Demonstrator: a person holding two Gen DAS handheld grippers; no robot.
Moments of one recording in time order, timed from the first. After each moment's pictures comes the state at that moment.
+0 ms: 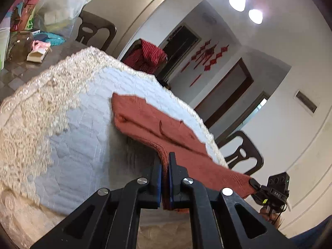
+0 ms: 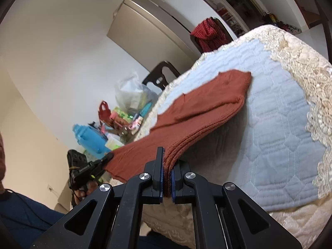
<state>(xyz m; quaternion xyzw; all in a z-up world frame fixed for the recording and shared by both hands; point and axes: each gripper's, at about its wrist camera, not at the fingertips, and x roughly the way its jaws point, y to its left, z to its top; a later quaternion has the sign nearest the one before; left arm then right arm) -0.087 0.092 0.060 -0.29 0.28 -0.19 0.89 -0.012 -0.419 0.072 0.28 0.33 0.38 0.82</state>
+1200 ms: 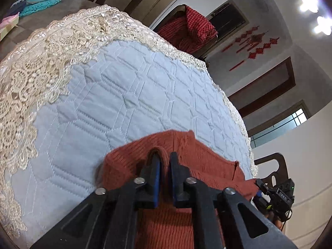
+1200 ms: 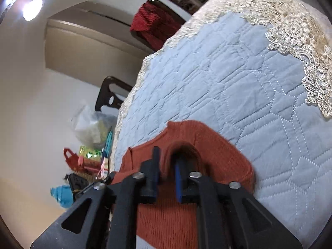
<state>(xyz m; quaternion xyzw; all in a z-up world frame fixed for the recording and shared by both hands) 0.184 0.085 0.005 -0.33 0.43 -0.10 0.83 0.251 -0.405 0.013 0.38 0.46 0.25 0.77</state>
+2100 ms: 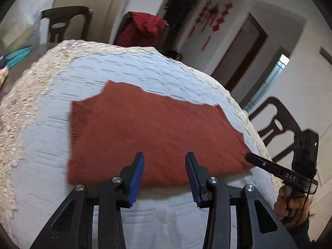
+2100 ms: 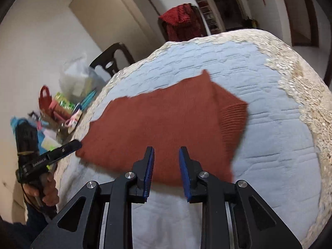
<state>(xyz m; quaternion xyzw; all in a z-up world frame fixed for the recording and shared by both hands) 0.069 -0.012 0.043 -0.14 0.40 -0.17 0.89 0.127 -0.353 0.046 0.13 0.42 0.25 0.86</state>
